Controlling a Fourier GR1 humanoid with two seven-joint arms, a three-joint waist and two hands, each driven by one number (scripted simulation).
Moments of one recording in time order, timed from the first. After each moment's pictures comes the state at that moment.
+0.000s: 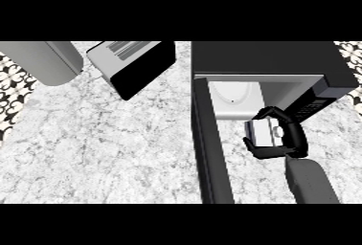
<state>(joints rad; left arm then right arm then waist) 0.85 0.01 0.23 -2.38 0.30 -0.33 -0.24 -0.30 -0.12 -0.14 -0.99 0.13 0.13 -0.74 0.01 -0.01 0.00</state>
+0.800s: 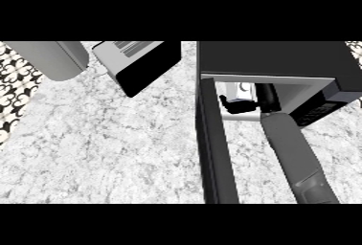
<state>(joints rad) 0.81 0.02 0.30 -2.35 0.37 -0.38 -0.22 -0.70 -0.10 -0.13 -0.69 0.34 -0.21 -0.57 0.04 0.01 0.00</state>
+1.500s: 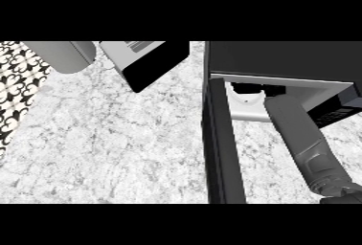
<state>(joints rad) 0.74 0.04 0.32 -2.34 0.40 -0.41 -0.20 -0.94 -0.18 -0.22 -0.32 0.40 -0.50 -0.66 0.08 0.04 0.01</state>
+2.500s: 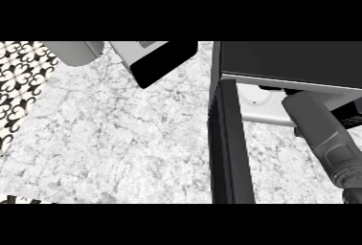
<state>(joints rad) 0.64 0.06 0.31 -2.31 0.36 -0.39 -0.16 -1.01 -0.30 -0.19 -0.12 0.53 -0.79 -0.58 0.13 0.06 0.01</state>
